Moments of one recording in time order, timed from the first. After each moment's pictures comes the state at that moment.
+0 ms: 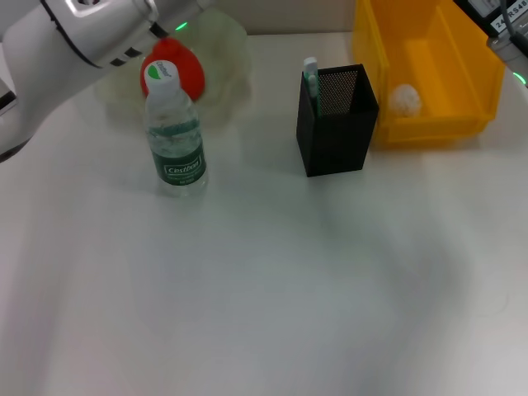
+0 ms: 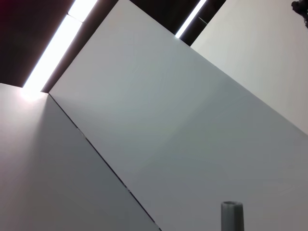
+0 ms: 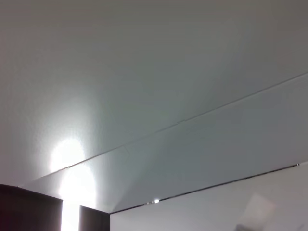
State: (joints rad) left arm -0.81 -2.08 1.47 0.52 0.65 1.38 -0.21; right arm 0.73 2.09 -0.80 -0.26 -1.08 -1.63 2.76
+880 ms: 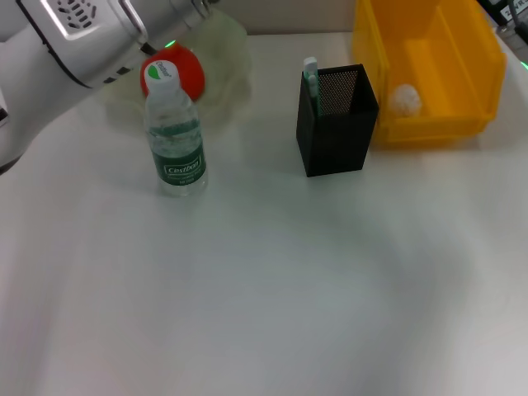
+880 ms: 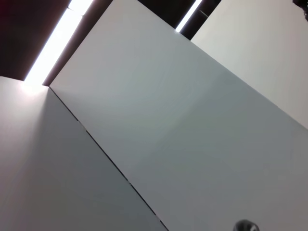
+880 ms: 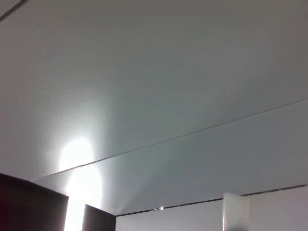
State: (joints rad) left arm -0.77 -2.08 1.47 0.51 0.65 1.39 -0.20; right arm 0.73 2.09 -0.80 -0.27 -1.03 -1.63 2.68
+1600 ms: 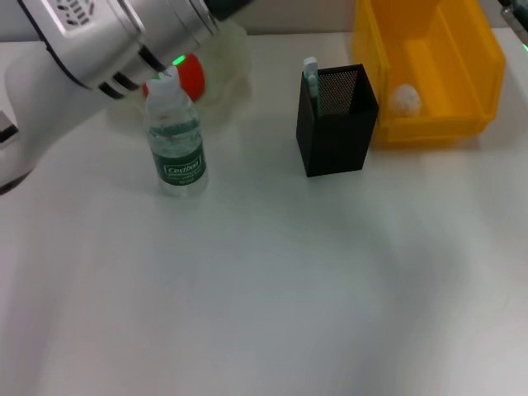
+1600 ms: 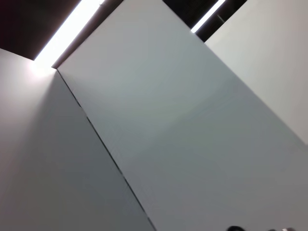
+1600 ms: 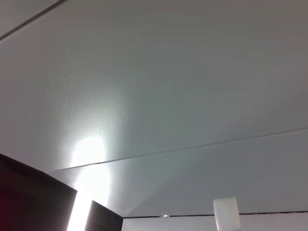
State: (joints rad) left arm -0.75 -2.08 1.59 0.51 0.54 1.37 -0.28; right arm 0.75 2.09 -0.80 -0.27 -0.97 -1.61 2.58
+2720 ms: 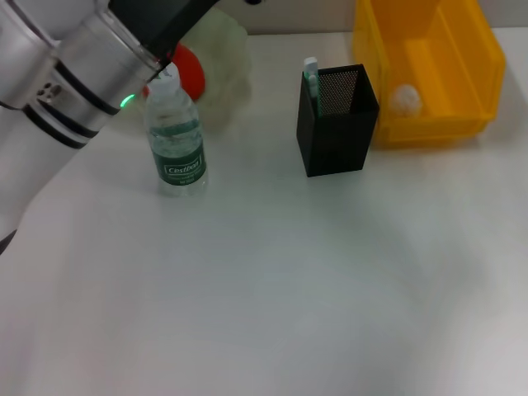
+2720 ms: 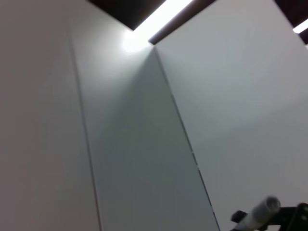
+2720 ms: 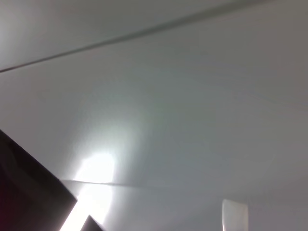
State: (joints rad) left arm -0.62 -2.08 1.70 0.47 0.27 1.38 -0.40; right arm 0.70 2.08 -0.78 -0.30 -0.89 -1.58 2.34
